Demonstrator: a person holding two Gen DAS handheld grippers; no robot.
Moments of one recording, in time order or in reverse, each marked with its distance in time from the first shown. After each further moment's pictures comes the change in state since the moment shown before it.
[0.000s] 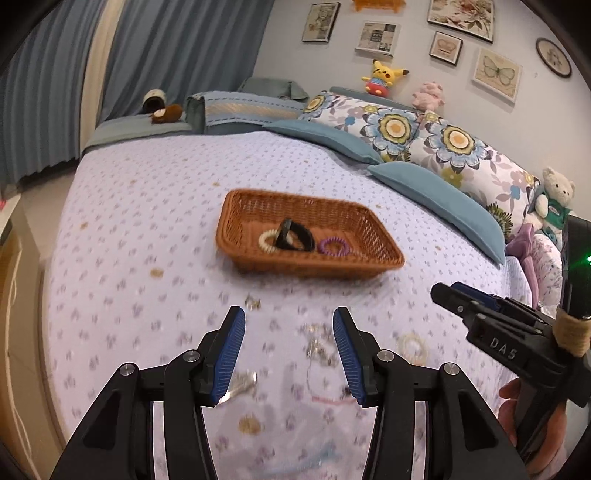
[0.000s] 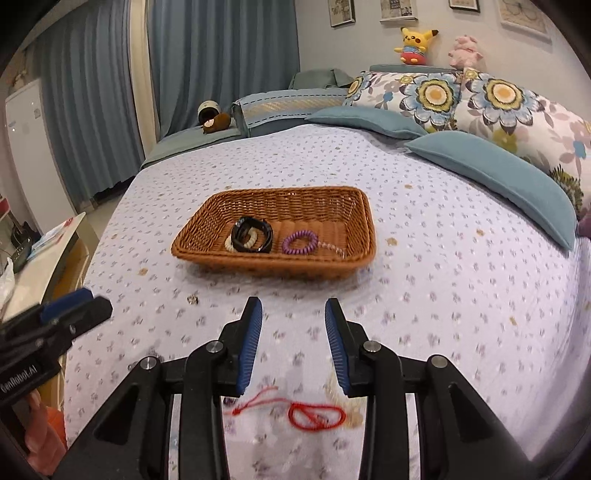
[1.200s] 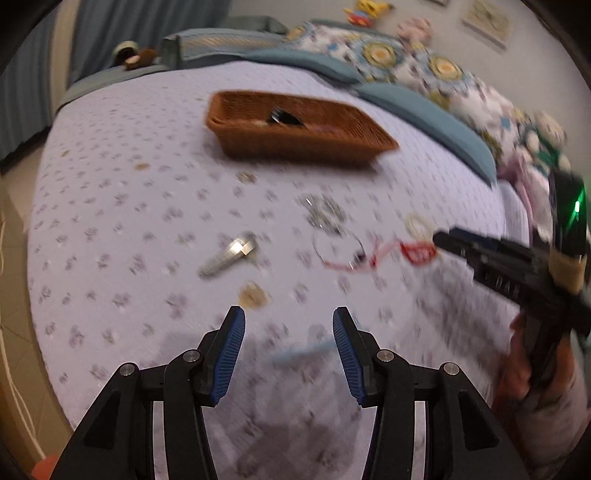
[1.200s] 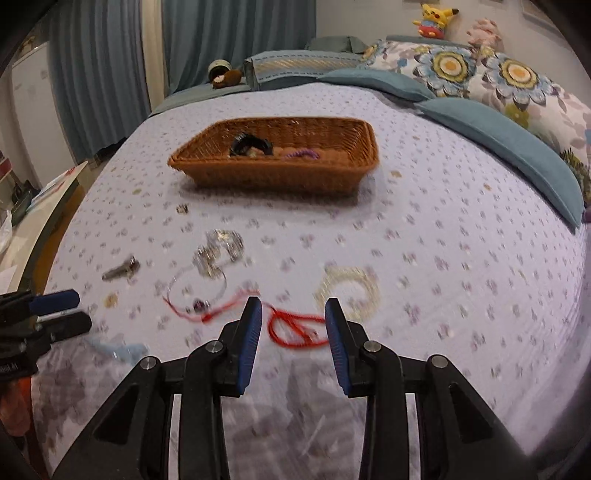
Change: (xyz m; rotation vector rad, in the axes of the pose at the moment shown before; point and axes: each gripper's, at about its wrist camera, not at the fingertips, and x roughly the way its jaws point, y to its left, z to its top) left arm 0.015 0.008 -0.079 0.101 0.285 -0.057; right arm 0.014 -0.019 -0.072 -0.072 0.145 -0.004
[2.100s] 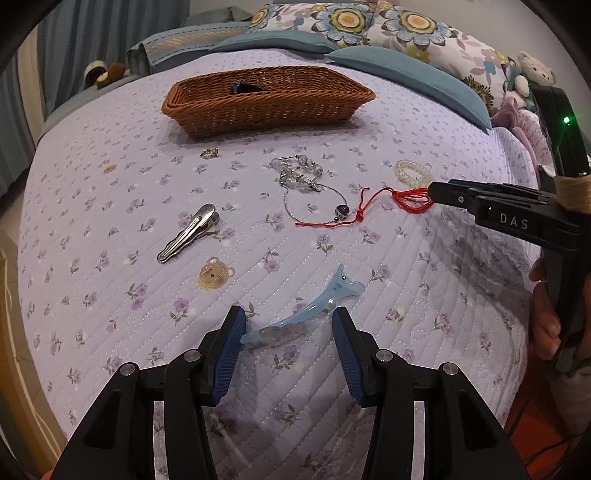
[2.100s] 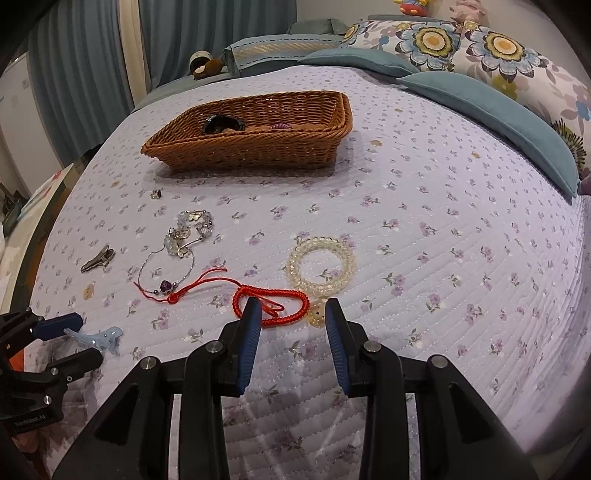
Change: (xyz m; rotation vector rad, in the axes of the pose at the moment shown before) left arm 0.025 -0.028 -0.015 0.139 0.056 0.060; right arm 0.016 -0.013 -0.007 0.052 0.051 -0.013
